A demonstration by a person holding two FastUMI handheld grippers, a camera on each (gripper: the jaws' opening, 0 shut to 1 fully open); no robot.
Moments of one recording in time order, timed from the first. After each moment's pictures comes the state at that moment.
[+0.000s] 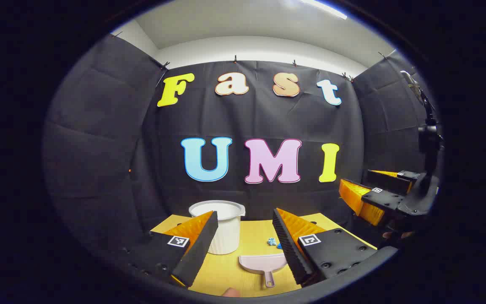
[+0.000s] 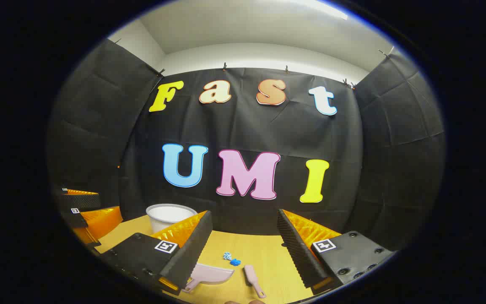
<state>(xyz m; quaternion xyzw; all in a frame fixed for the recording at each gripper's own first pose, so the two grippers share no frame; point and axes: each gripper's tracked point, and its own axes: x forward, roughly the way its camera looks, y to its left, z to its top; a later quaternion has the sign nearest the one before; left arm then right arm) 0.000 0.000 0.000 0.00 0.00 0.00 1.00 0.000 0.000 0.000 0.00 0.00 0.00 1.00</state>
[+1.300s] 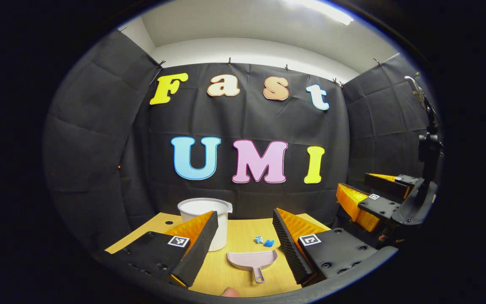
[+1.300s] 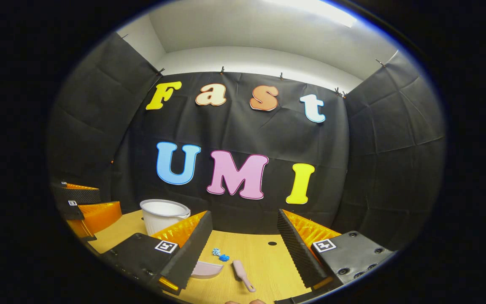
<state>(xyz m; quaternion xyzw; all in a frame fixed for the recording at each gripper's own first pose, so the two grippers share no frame) -0.028 -0.018 -0.014 -0.02 -0.01 -0.05 1.00 -0.049 -0.016 -0.007 -0.03 -0.02 -0.04 1.00</state>
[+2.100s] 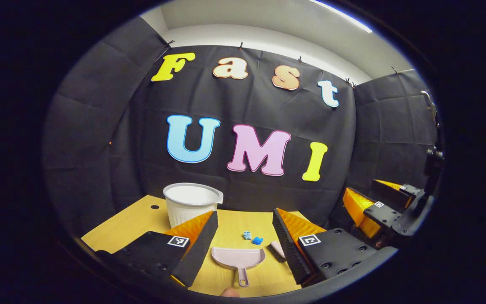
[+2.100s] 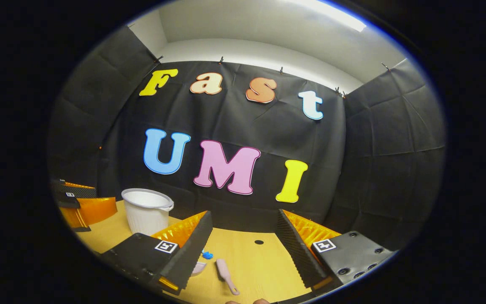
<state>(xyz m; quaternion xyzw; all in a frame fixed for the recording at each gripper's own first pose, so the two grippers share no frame) 0.041 -0.035 -0.046 -0.06 0.06 -0.06 0.99 0.001 -0.056 -0.027 -0.07 0.01 -0.08 0.99</state>
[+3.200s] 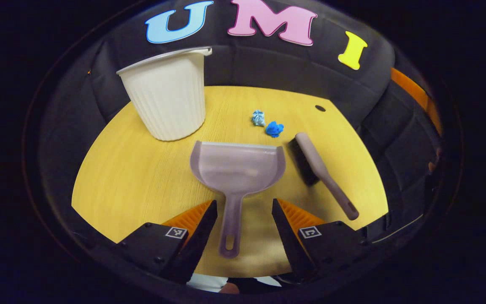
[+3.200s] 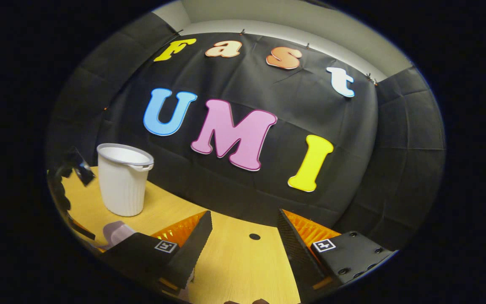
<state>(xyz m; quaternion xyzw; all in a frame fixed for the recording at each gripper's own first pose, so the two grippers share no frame) 0.107 -0.097 -0.311 -0.03 0.50 0.00 0.87 0.127 -0.111 -0.164 -0.12 0.08 0.02 0.99</state>
